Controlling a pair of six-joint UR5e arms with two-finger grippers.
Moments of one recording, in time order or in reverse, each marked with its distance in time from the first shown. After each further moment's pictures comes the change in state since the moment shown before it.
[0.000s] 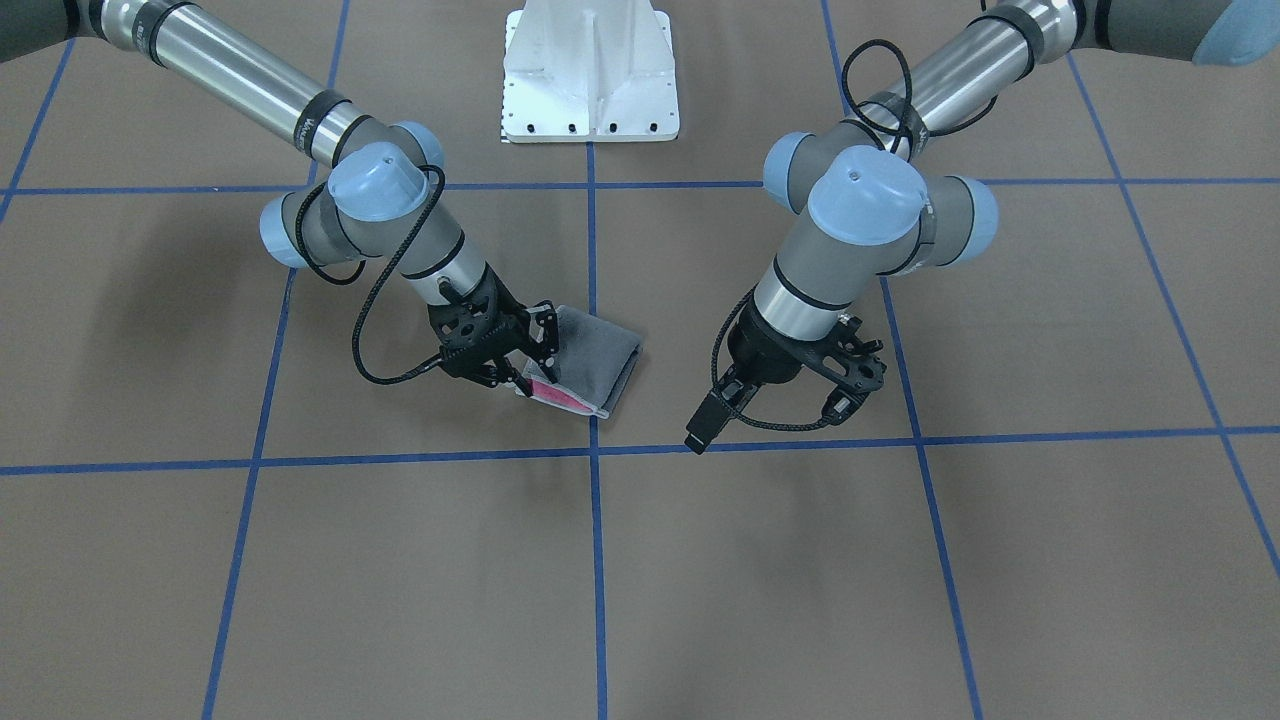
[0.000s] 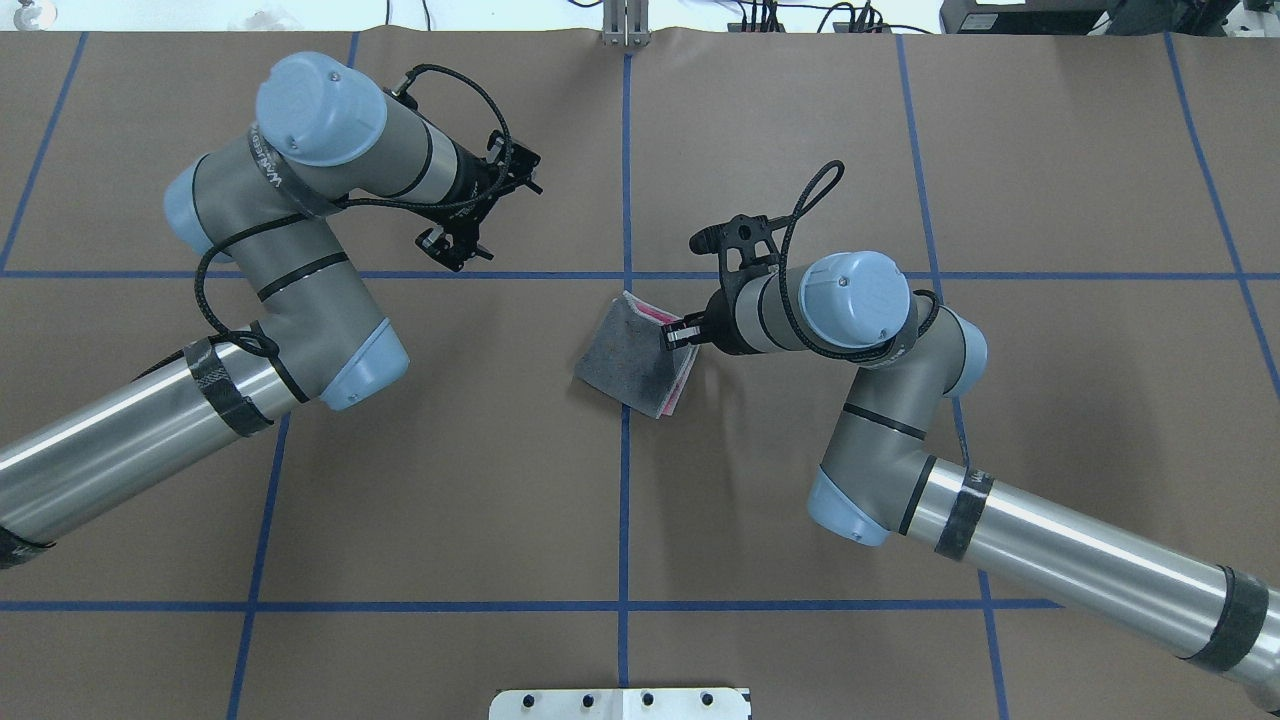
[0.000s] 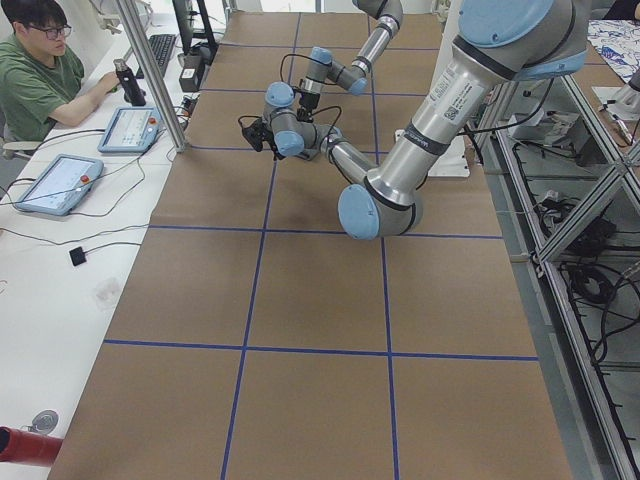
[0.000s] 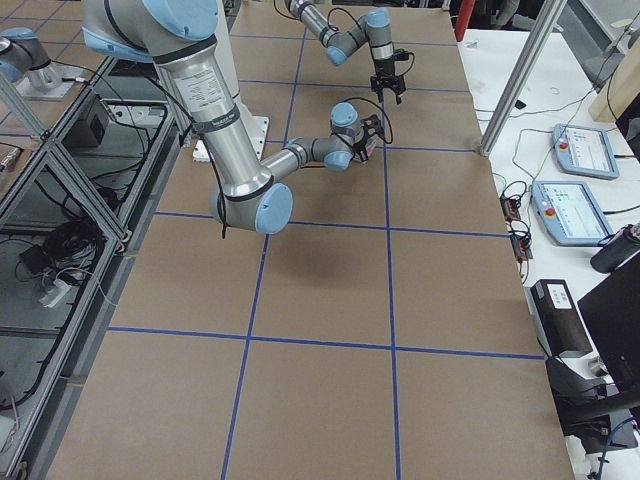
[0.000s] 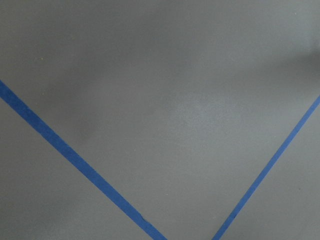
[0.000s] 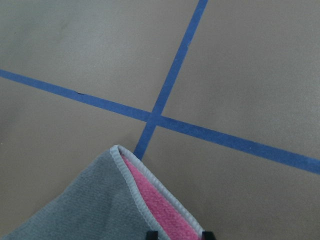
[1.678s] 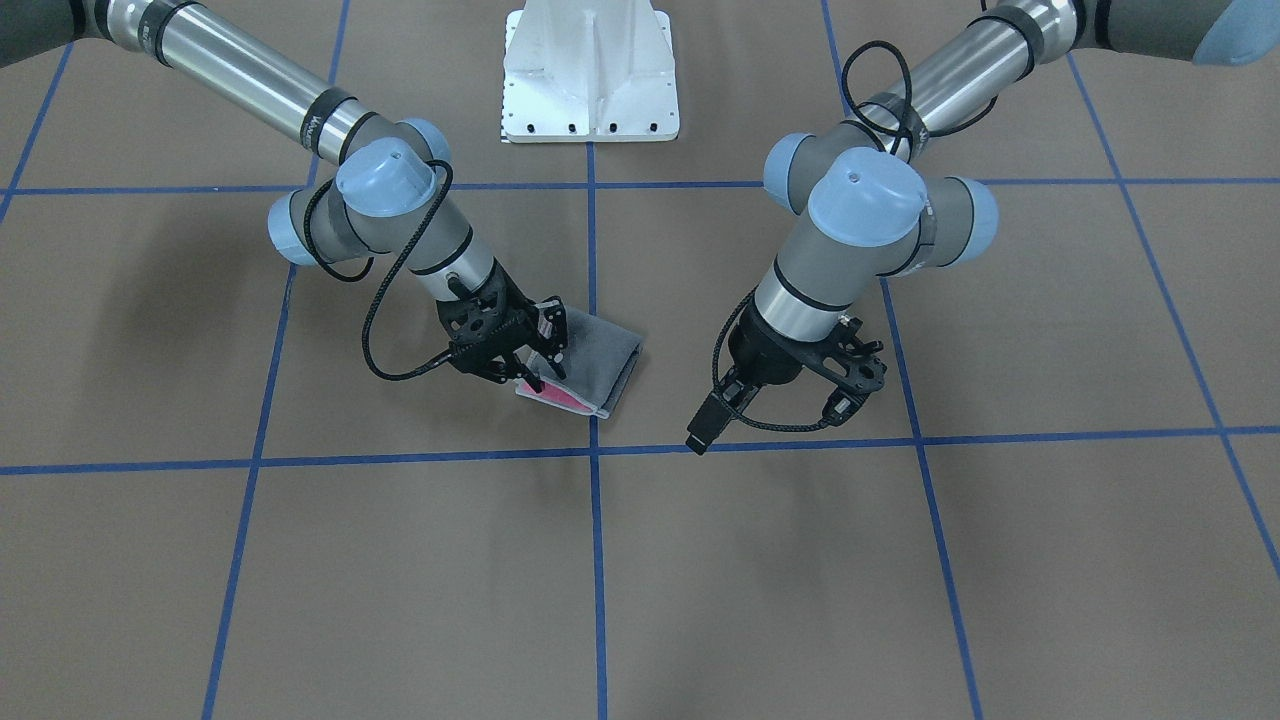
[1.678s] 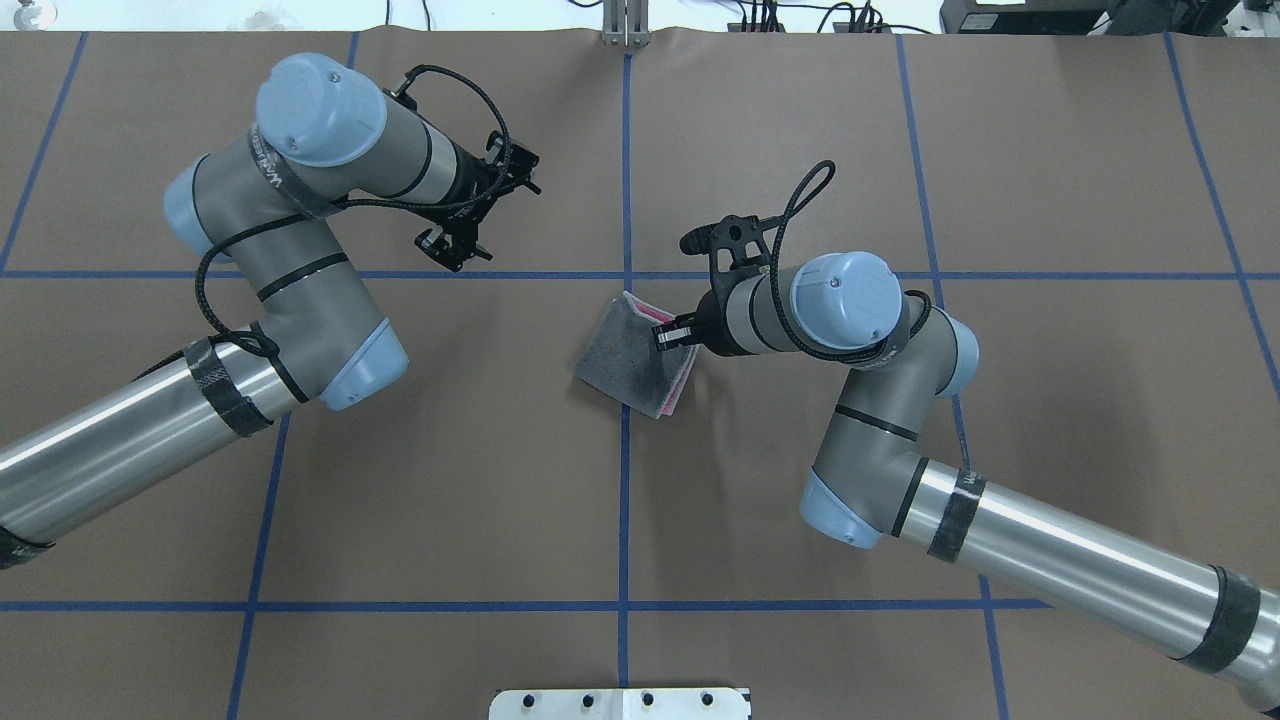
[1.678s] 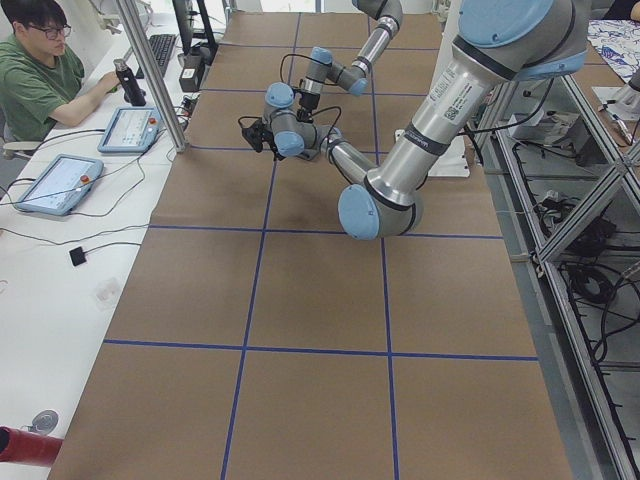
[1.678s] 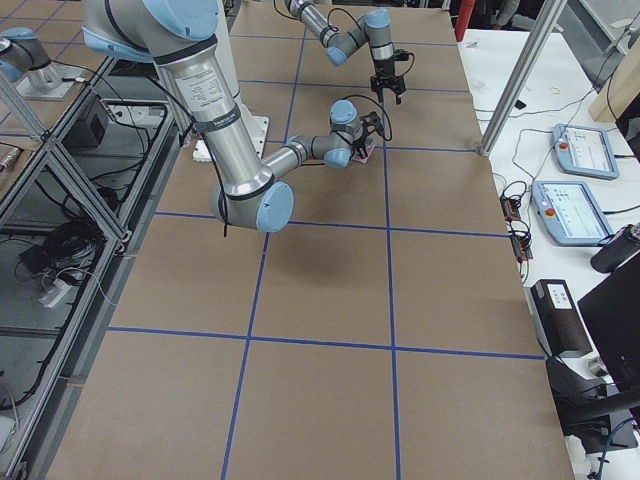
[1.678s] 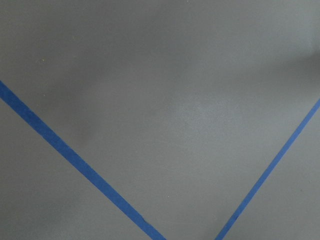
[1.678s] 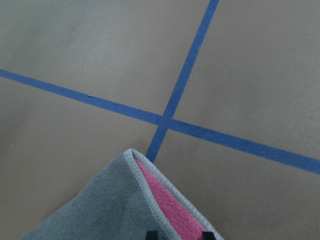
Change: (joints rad) left arm 0.001 0.001 0.003 0.000 0.002 0.000; right arm -0.008 0.011 0.004 -0.001 -0.001 0.003
